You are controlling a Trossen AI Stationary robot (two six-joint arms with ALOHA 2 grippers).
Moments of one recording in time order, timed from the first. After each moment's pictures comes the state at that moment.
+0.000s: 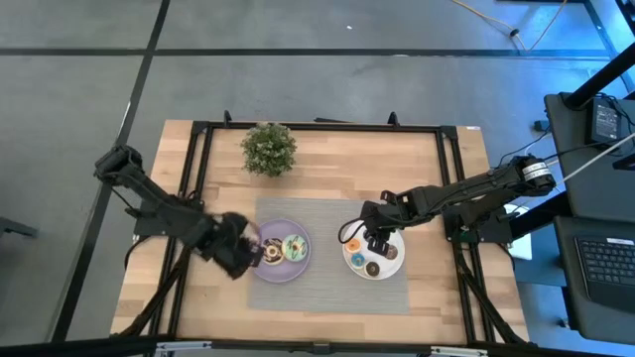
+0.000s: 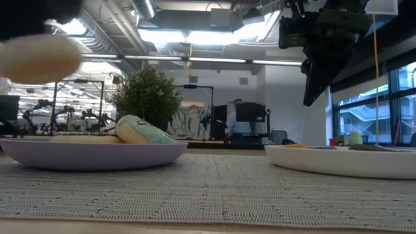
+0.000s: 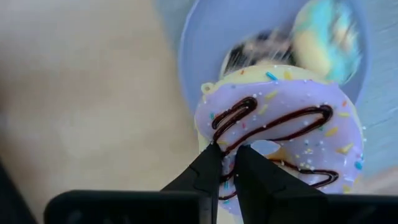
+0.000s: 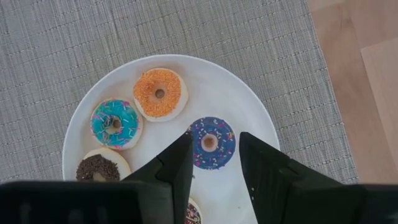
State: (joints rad) left arm -0.63 1.36 1.03 -1.07 -0.27 -1.89; right arm 0.21 1.46 0.99 -0.73 0.13 0.49
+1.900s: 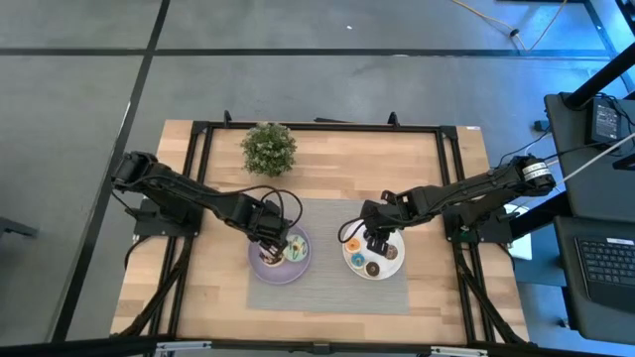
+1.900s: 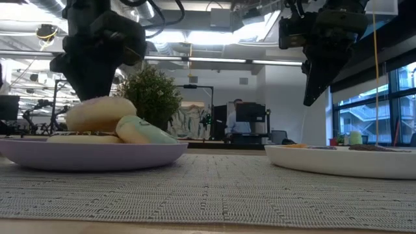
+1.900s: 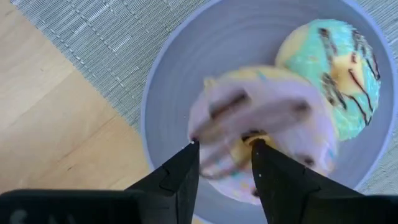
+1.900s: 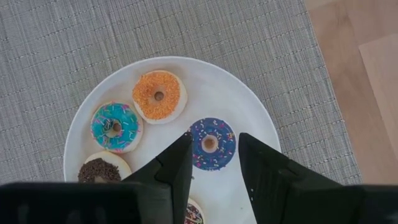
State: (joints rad) left arm -0.25 1.54 1.05 -0.89 -0.06 -1.20; right arm 0.21 1.46 0.99 -0.73 0.13 0.51
